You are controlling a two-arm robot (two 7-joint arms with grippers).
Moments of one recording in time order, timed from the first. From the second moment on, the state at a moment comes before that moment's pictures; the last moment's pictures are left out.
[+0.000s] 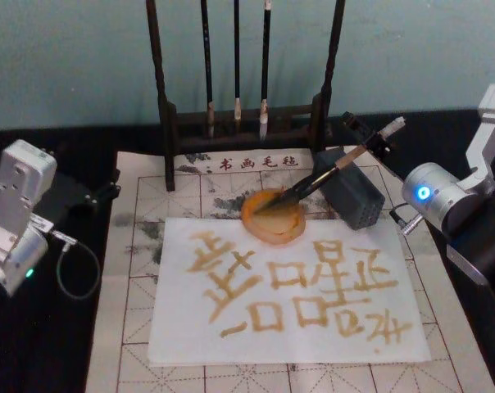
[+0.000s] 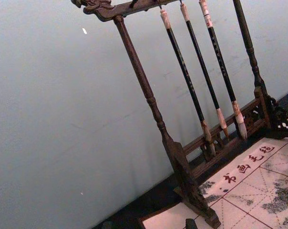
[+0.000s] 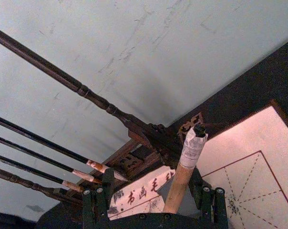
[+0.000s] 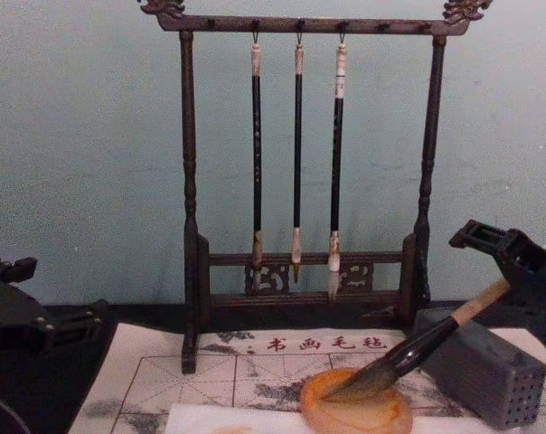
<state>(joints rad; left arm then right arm) -0.20 0.60 0.45 -1.41 -0.25 -0.12 0.03 0.32 0.24 -0.22 -1.35 1.14 0.31 -0.09</state>
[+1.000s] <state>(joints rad) -0.20 0.60 0.45 -1.41 -0.25 -0.12 0.03 0.14 0.41 -0.21 -1.57 1.24 0.33 -0.04</state>
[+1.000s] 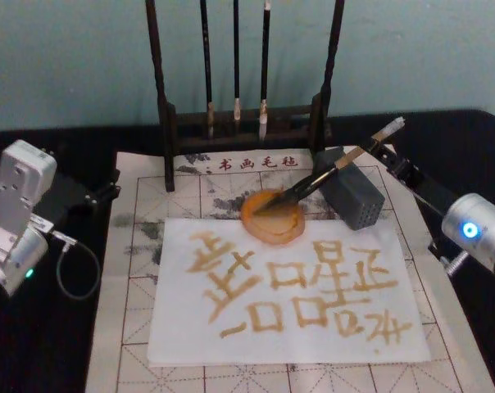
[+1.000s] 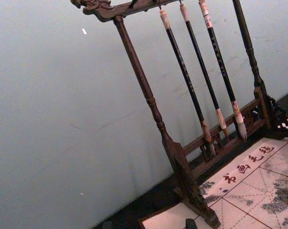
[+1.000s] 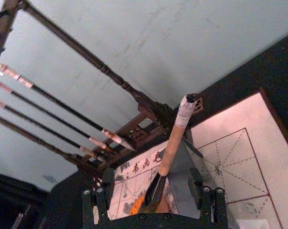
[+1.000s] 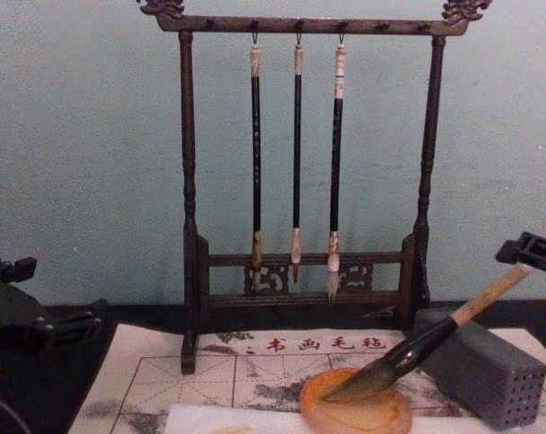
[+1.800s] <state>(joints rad) -0.20 0.60 0.45 -1.41 -0.25 -0.12 0.03 0.05 0.59 -0.41 -1.62 0.71 0.01 0.17</state>
